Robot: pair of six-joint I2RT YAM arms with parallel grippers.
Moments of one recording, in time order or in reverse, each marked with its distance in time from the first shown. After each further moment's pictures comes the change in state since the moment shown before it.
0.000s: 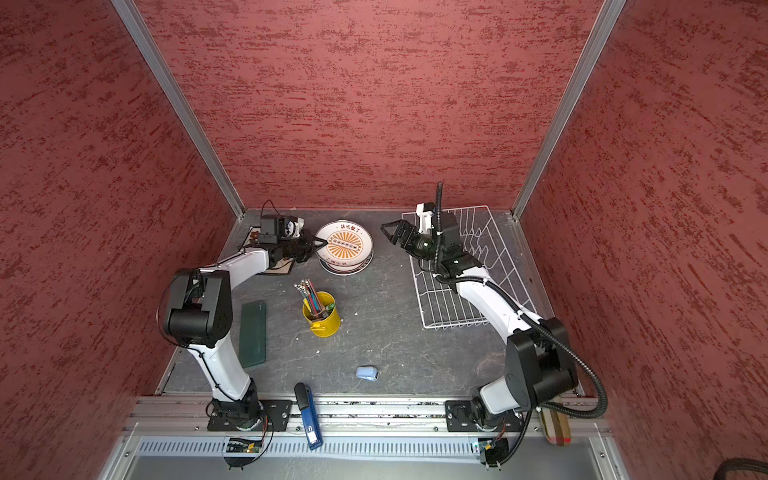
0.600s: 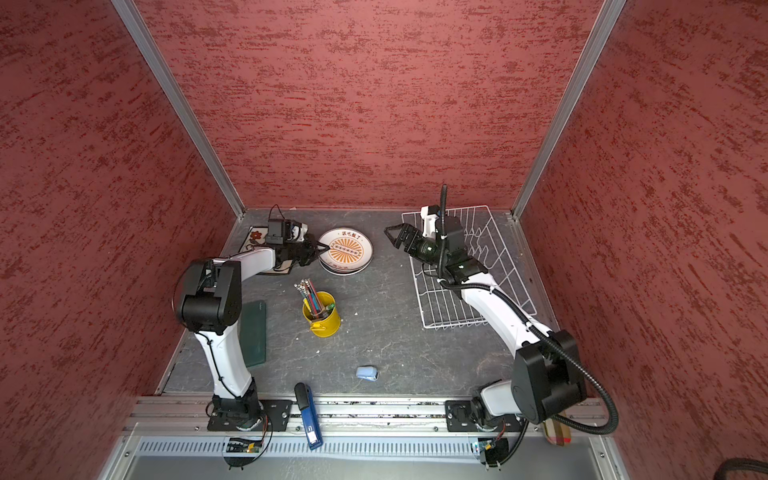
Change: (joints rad) left arm 0.000 0.111 0.043 -0.003 -0.022 0.015; right arm -0.001 -0.070 -0.036 -0.048 0.037 -0.028
